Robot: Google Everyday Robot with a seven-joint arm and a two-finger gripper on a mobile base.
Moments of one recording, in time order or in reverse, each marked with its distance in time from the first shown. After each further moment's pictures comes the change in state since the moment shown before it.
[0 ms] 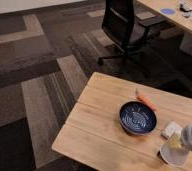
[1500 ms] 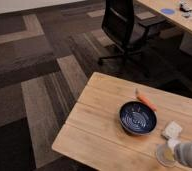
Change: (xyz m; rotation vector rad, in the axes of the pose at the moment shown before) arm 0.013 -0.016 0.094 -0.013 -0.148 -0.131
